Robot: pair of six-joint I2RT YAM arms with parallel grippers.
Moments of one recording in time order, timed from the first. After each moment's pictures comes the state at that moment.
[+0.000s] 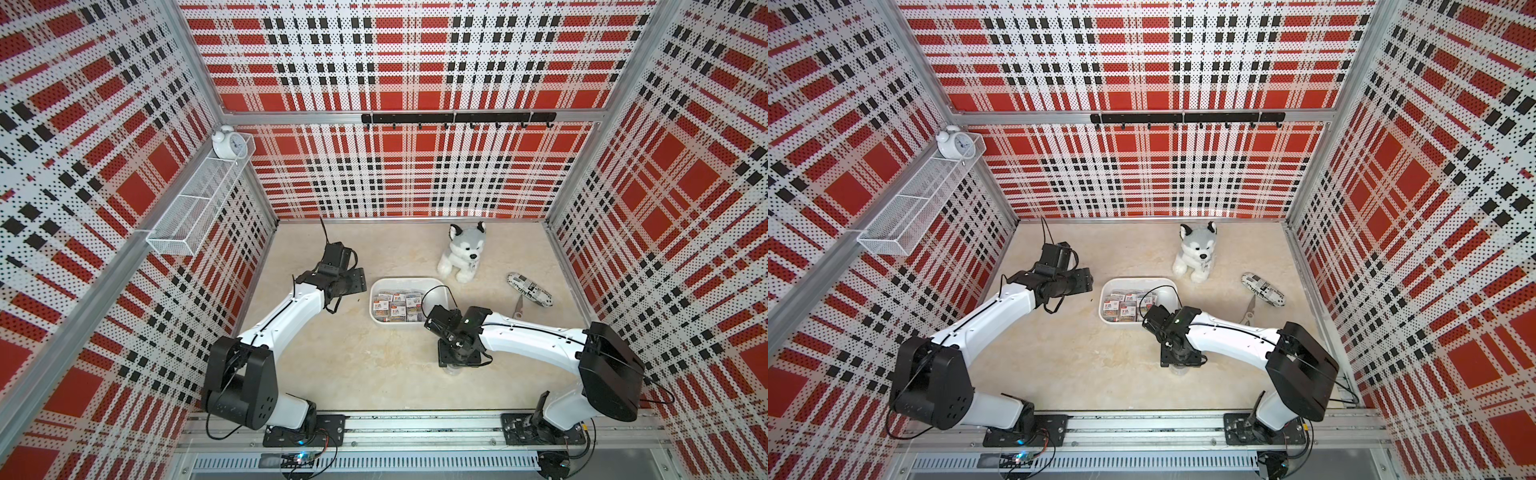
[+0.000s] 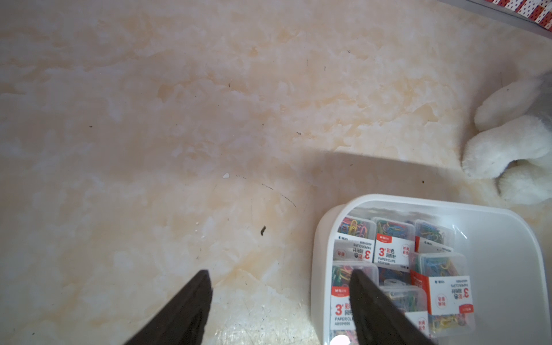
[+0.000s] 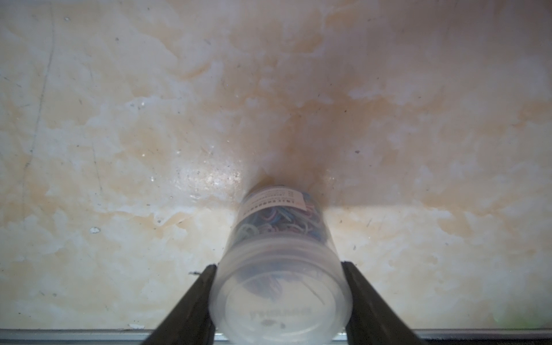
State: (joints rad) left arm -0.28 1.45 1.04 -0.50 -0.06 -0.41; right arm 0.96 1.54 0.99 -0.93 0.06 0.98
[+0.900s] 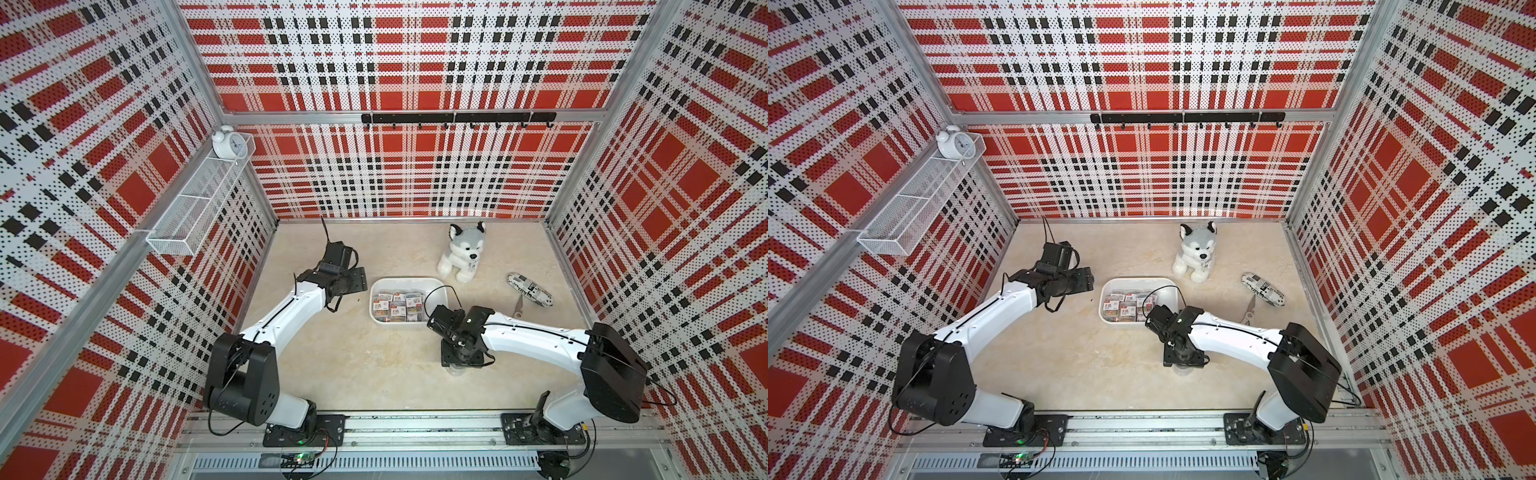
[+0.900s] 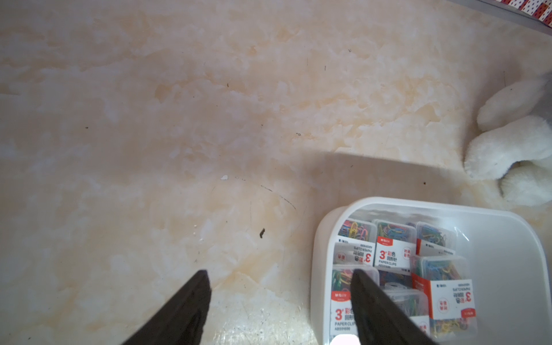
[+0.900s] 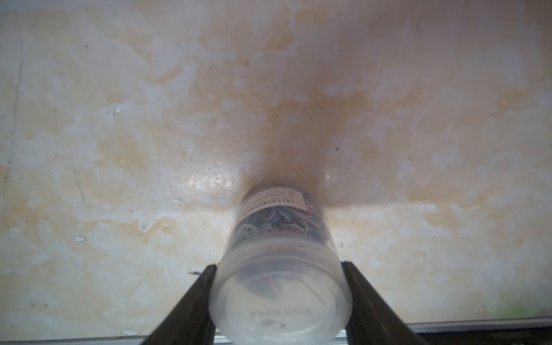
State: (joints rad) left arm -0.28 1.47 1.05 -0.50 -0.06 -0.41; right arm 0.93 1.53 0.97 -0.95 0.07 1.00
